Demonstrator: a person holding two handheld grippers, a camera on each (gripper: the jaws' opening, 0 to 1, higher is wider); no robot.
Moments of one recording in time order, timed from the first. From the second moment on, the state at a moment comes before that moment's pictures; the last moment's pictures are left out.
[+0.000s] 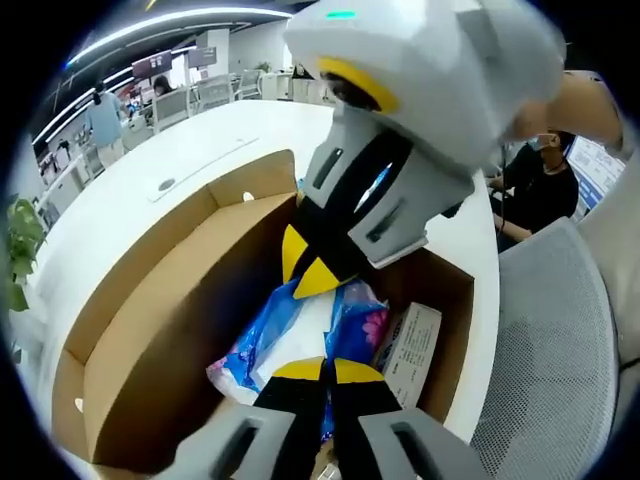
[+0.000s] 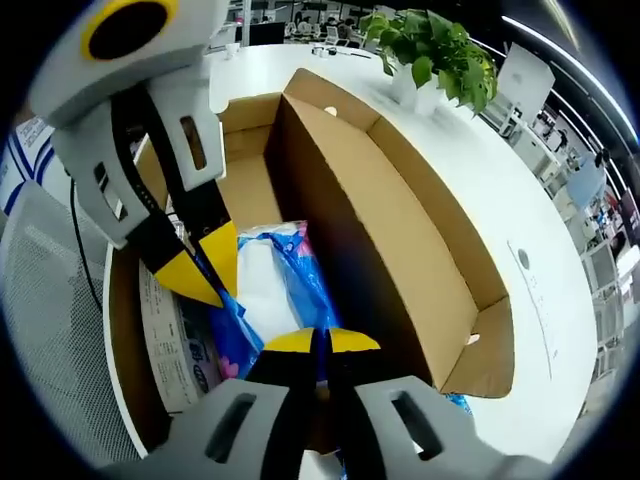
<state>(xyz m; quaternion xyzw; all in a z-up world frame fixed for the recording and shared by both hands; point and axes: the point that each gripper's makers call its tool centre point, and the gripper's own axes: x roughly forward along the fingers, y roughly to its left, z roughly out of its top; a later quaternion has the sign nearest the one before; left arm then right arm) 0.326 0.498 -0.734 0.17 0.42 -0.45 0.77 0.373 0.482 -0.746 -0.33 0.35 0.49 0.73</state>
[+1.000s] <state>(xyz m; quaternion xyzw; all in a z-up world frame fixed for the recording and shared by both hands) 0.319 0.504 -0.648 0.15 0.38 -0.44 0.80 0.365 0.489 -0.646 -0.28 0.25 0.52 0.76</state>
